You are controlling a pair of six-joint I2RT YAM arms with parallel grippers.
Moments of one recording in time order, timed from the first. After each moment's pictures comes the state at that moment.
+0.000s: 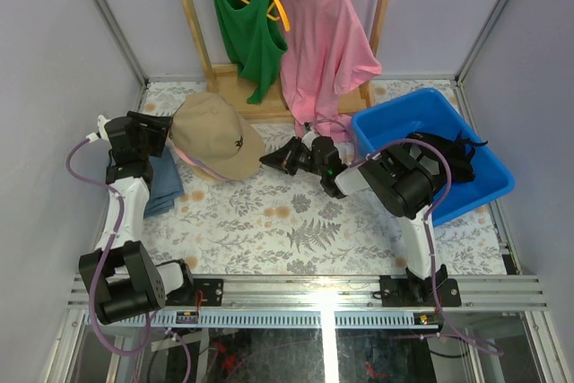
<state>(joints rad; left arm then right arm) 0.31 1.19 0.82 -0.03 0.16 -1.05 0.67 2.14 1.00 0.98 -0.43 1.33</state>
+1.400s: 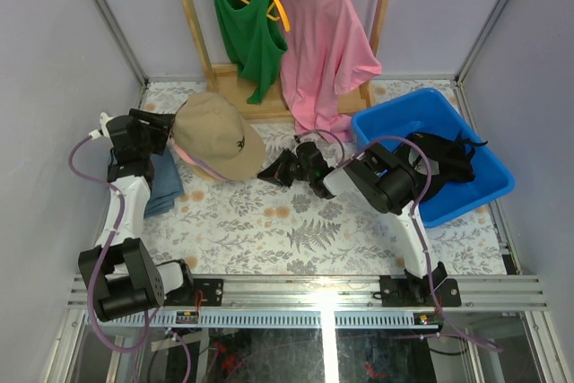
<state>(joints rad) 0.29 1.20 0.82 0.00 0.18 -1.05 0.71 2.29 1.13 0.75 -0.39 1.27</state>
